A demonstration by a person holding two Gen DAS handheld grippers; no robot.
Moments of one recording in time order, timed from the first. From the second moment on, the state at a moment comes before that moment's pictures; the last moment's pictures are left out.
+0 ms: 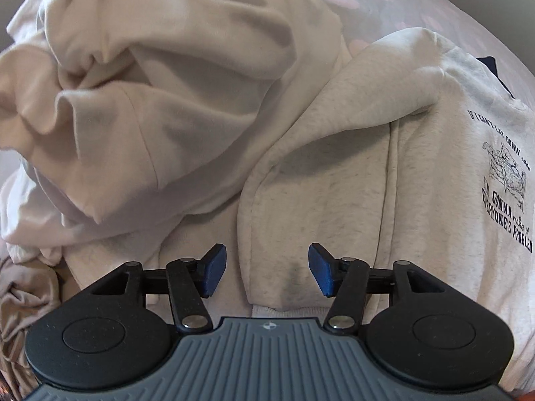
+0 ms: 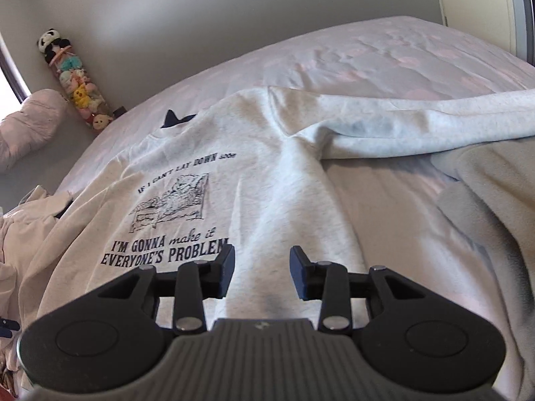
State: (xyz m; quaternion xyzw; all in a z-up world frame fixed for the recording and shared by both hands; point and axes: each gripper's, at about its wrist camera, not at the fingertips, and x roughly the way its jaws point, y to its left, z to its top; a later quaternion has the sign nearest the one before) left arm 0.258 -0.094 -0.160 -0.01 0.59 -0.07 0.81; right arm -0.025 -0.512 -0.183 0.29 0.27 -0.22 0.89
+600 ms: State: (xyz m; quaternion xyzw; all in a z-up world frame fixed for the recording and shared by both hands) left arm 0.245 -0.092 -0.141 -0.05 0.52 -0.13 0.84; right arm -0.028 -0.520 -0.200 0.33 0.26 -0.23 0.88
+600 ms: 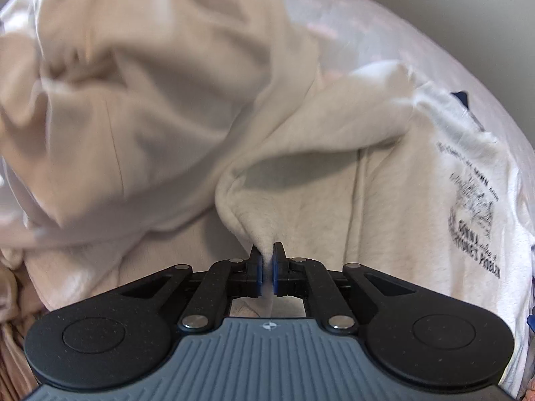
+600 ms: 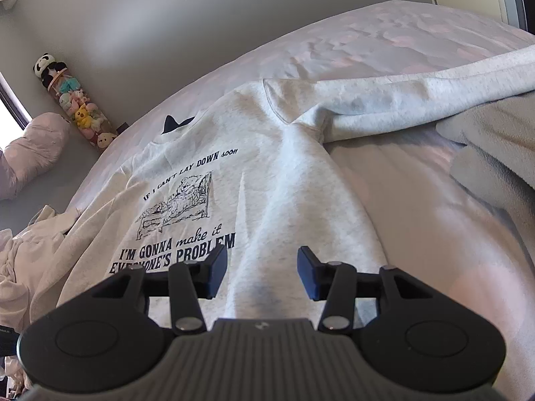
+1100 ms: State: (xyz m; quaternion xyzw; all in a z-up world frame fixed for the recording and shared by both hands) left arm 0.284 -0.165 0.027 0.25 0.37 -0.12 0.89; right arm -0.044 -0.534 -0.205 0.39 0.22 -0.22 0.87
